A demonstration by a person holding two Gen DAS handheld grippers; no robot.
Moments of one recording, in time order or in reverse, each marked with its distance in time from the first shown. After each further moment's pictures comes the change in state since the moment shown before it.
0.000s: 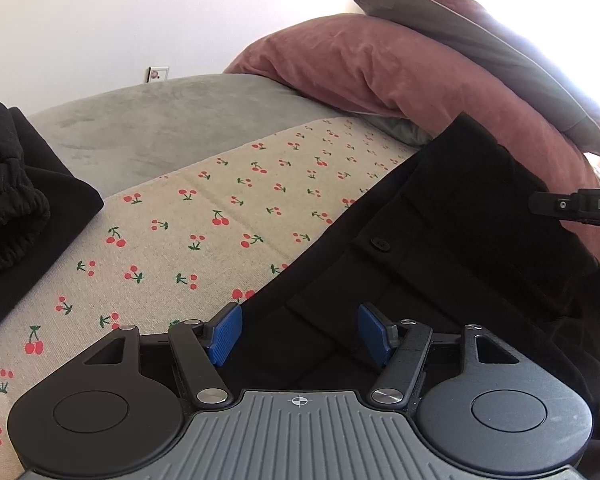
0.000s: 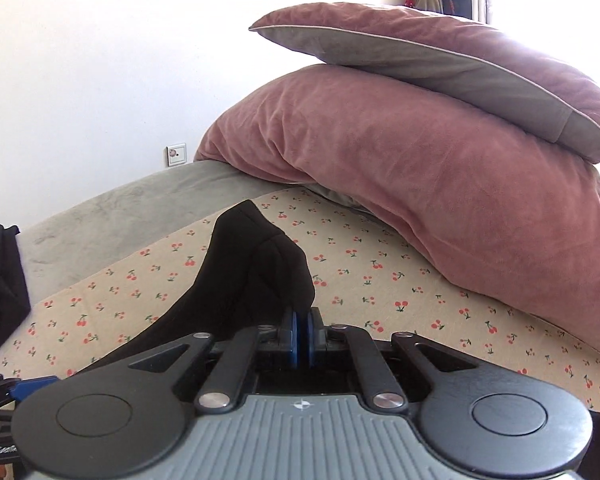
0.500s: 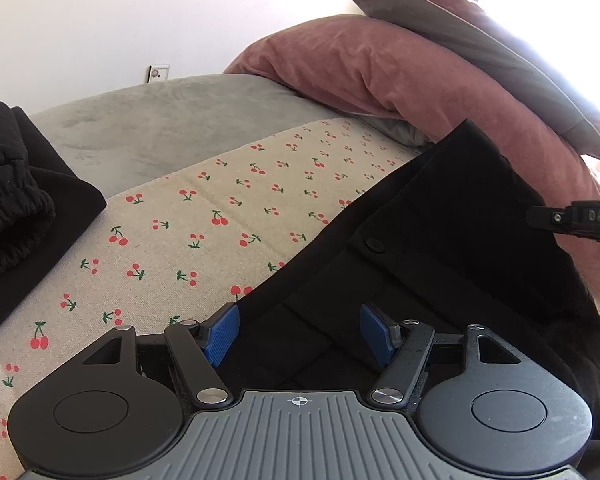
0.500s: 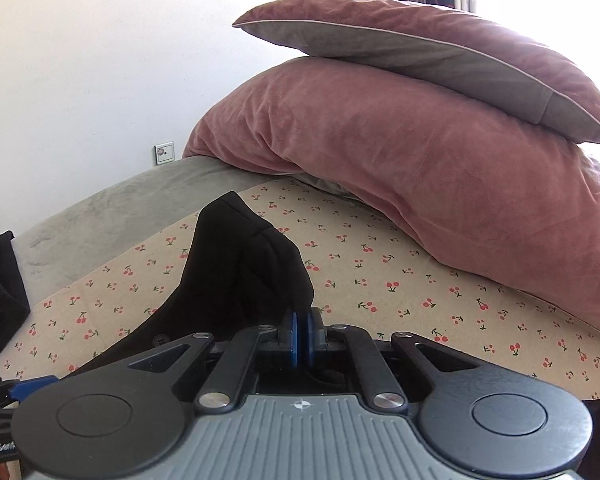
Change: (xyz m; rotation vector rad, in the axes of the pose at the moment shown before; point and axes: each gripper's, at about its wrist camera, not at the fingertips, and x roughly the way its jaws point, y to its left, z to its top) left arm -0.005 -0.003 0.002 0.000 0.006 -0.002; right arm 0.018 -0.006 0.001 0.069 0.045 -0.048
